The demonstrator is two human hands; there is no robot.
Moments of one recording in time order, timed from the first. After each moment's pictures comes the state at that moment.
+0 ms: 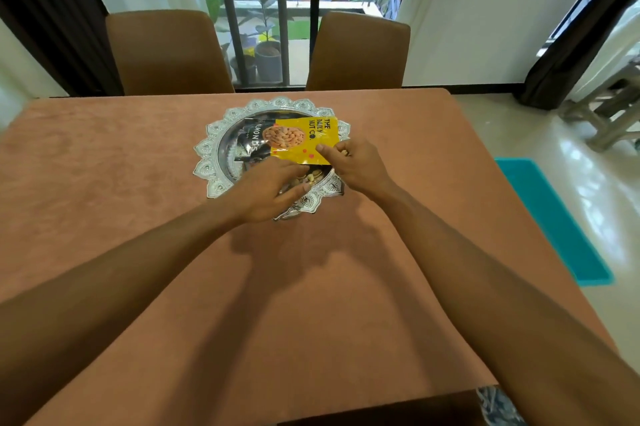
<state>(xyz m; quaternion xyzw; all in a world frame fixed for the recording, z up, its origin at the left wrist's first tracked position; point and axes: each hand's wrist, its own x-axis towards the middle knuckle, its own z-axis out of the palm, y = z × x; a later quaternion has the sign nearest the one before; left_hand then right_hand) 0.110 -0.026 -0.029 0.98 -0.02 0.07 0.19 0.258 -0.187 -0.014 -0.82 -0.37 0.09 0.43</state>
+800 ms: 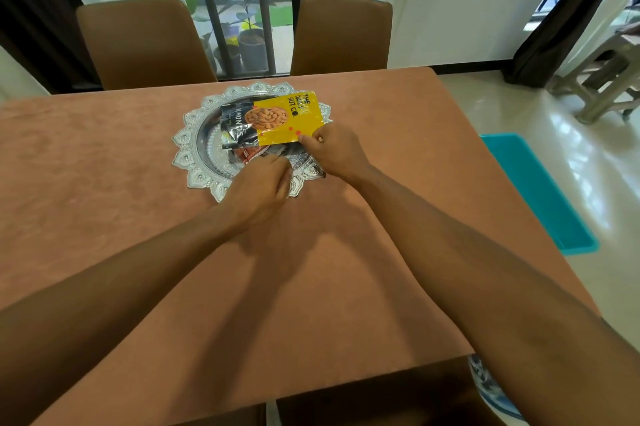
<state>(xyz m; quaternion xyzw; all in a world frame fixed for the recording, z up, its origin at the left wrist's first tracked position) 0.110 -0.066 -0.043 0.97 0.06 0.16 0.16 0.256 -0.182 -0.017 -0.88 -0.37 0.06 0.31</state>
